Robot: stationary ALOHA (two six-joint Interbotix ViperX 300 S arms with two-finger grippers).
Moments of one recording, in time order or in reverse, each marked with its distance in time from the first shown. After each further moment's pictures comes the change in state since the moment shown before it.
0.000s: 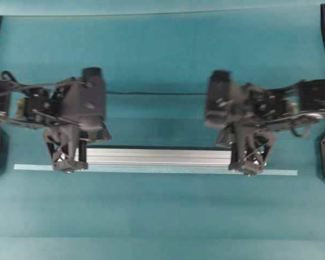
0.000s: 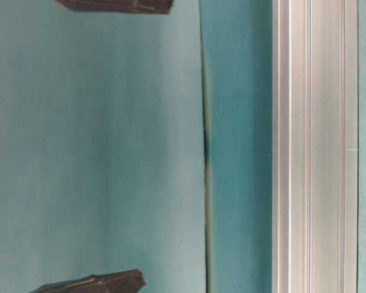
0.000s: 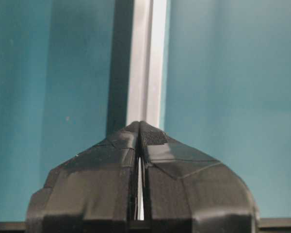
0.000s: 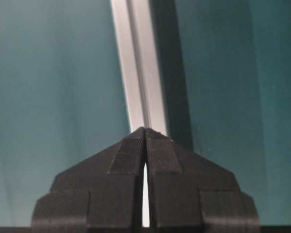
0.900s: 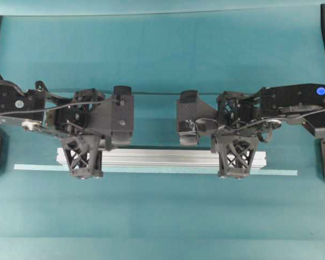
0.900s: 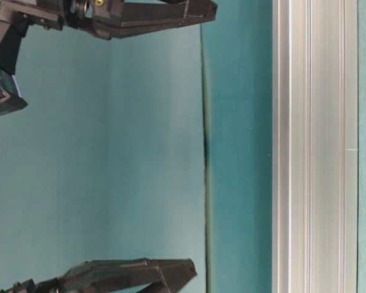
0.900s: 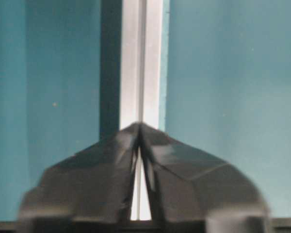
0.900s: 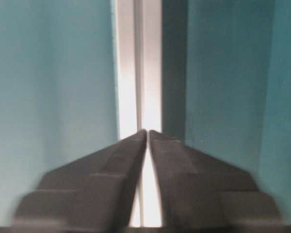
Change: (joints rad) left arm -0.020 0.137 -0.038 0.000 0.032 0.021; right arm -0.002 0.141 -0.066 -0.012 0.091 -0.077
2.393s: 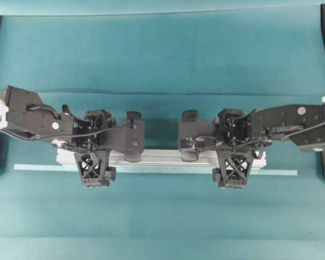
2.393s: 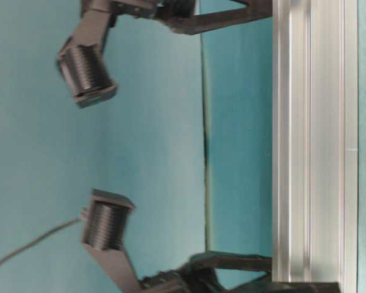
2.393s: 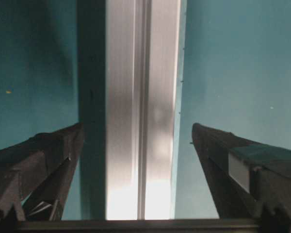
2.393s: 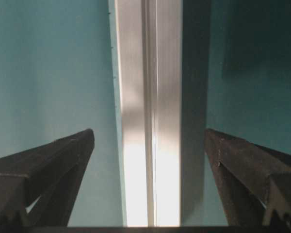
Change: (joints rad) left arm -0.002 0.222 0.130 0.002 -0.224 0.002; right arm 0.043 0.094 0.150 -0.015 -0.213 0.044
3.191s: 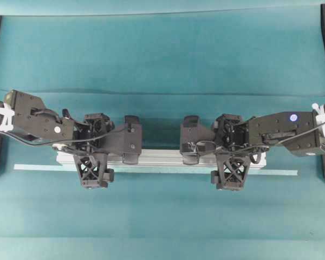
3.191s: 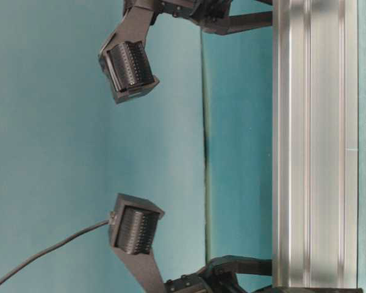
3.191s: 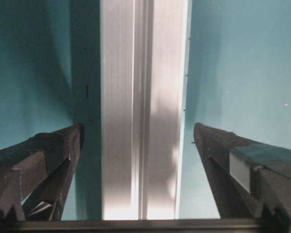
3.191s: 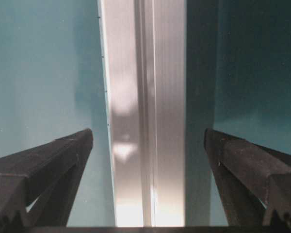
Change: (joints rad) left arm 0.000 0.031 0.017 0.000 -0.026 0.000; right arm 0.002 0.052 0.046 0.000 -0.112 0.002
